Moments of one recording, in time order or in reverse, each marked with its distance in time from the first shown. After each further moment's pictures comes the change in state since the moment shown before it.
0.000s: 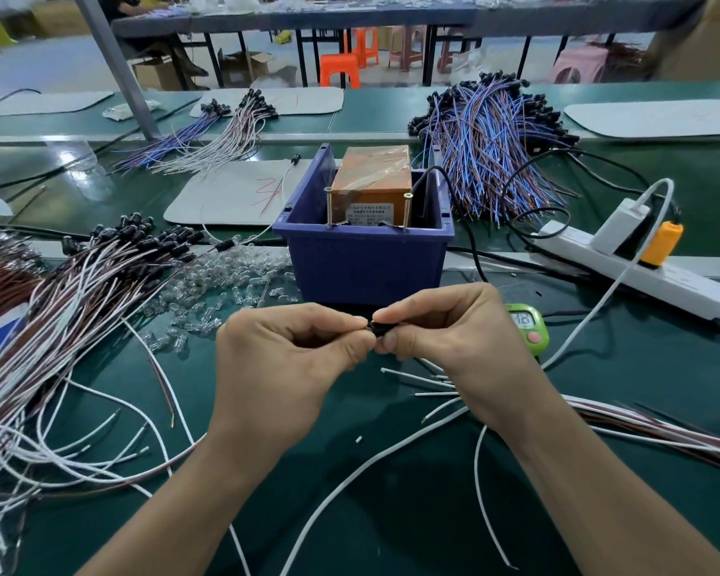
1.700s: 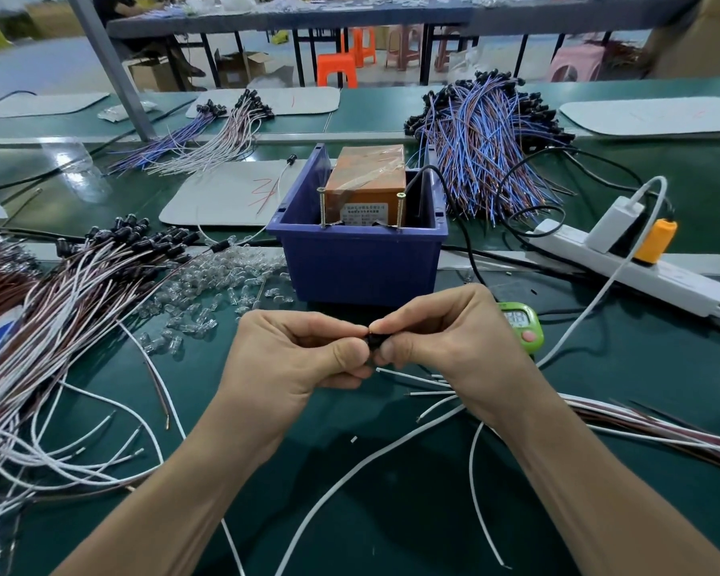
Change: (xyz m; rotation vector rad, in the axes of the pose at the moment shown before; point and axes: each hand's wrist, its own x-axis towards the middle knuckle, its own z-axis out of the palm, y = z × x) left_hand 0.004 0.002 -0.001 -0.332 -0.209 -0.406; right_hand 0.000 0.003 -0.005 -0.002 -0.040 0.001
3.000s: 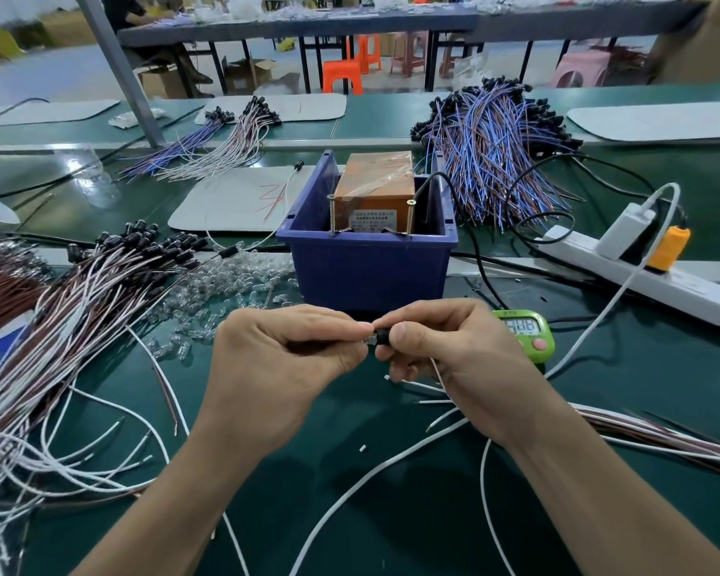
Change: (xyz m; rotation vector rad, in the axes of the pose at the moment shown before) left_hand -0.001 0.009 -0.006 0.325 0.085 0.424; right_hand 0.003 0.011 -0.001 0.145 -0.030 0.162
